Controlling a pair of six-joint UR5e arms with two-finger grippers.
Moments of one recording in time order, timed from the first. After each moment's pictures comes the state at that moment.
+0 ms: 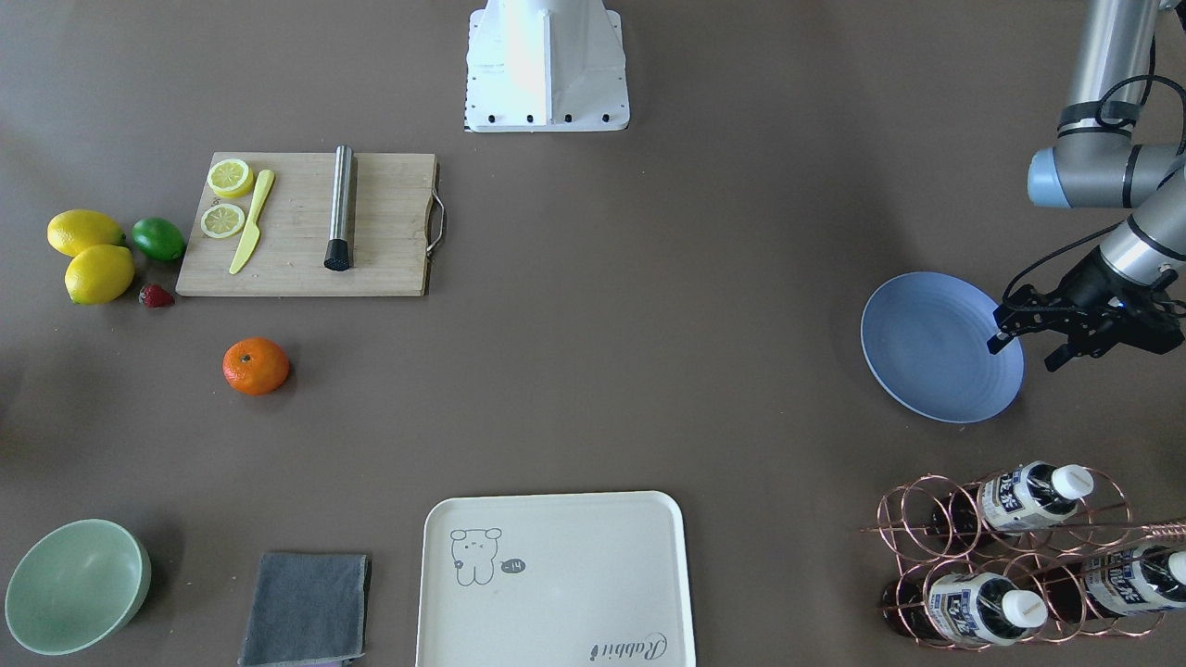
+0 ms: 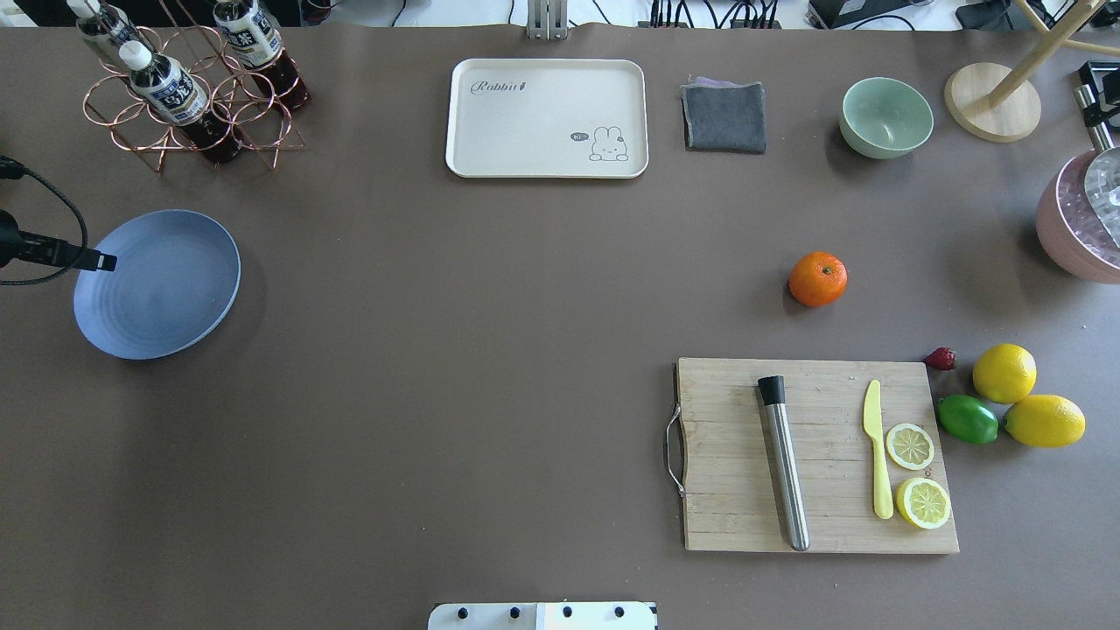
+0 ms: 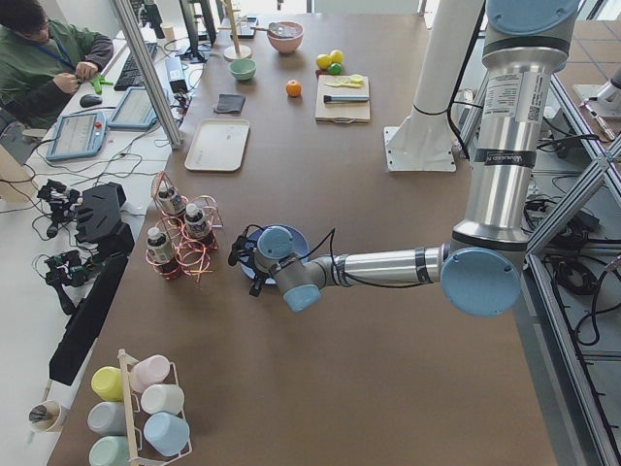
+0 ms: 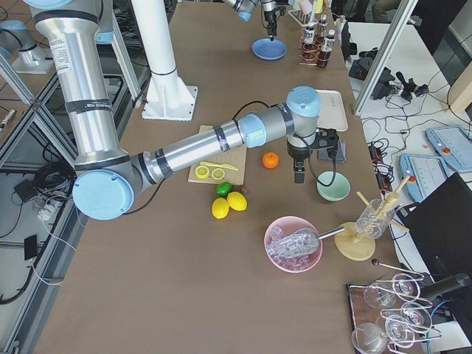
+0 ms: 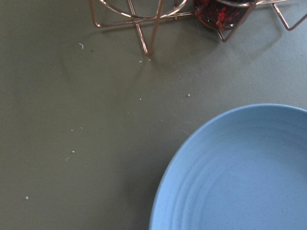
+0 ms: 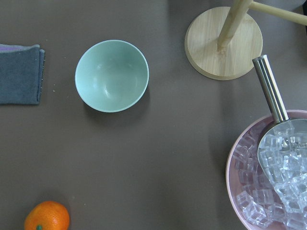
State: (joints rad) left arm -1.08 -1.66 -1.27 -2.68 -2.21 -0.67; right arm 1.42 -1.37 1.80 -1.60 2.35 0.44
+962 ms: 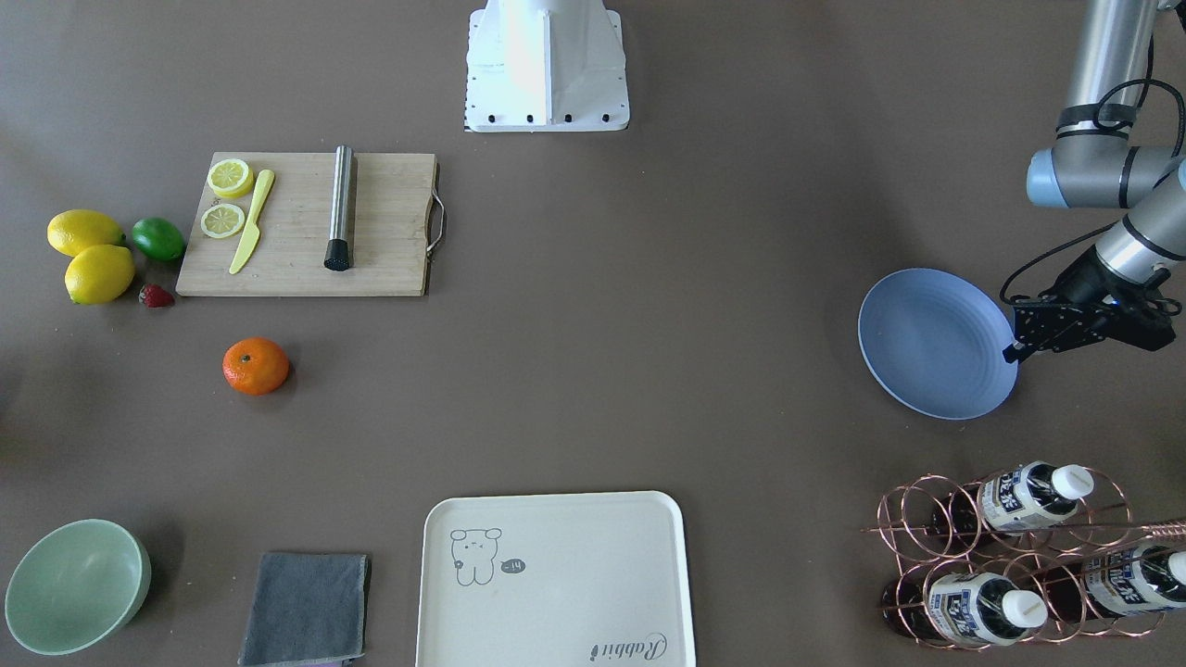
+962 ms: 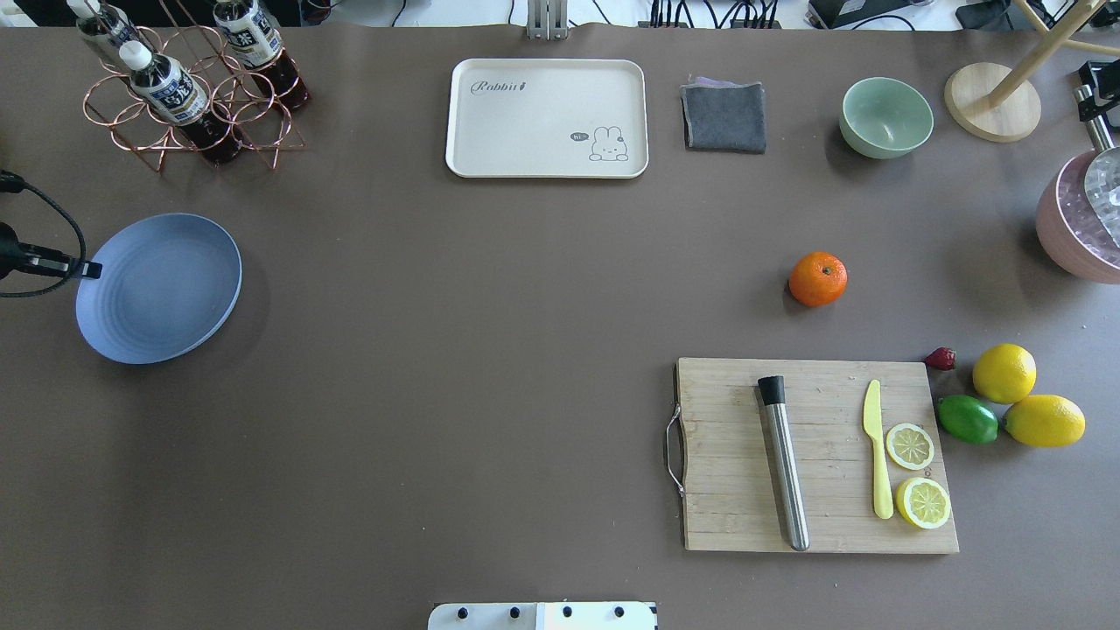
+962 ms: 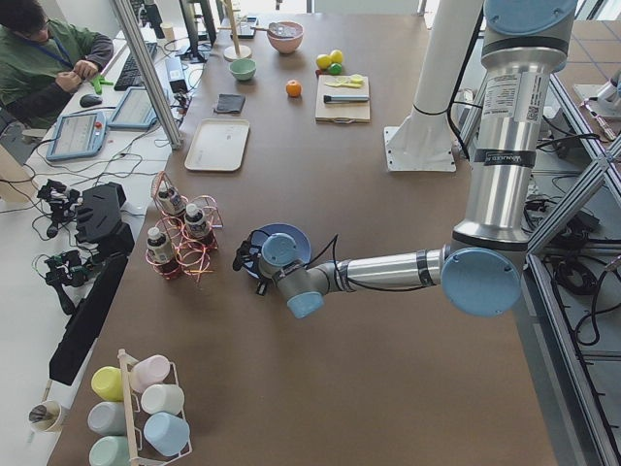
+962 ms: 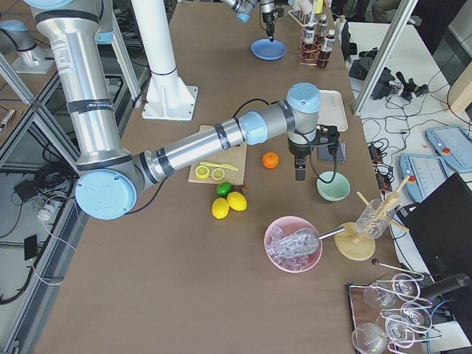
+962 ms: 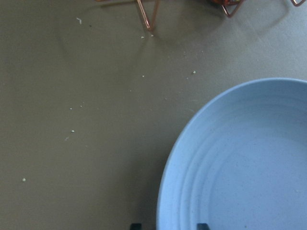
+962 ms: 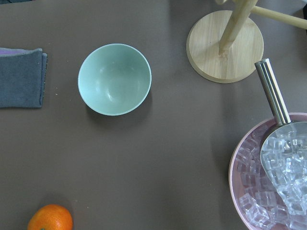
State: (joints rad) left arm -1.07 -1.65 -1.24 -2.73 -2.21 -0.67; right arm 1.41 -1.37 1.81 -1.60 2.34 0.47
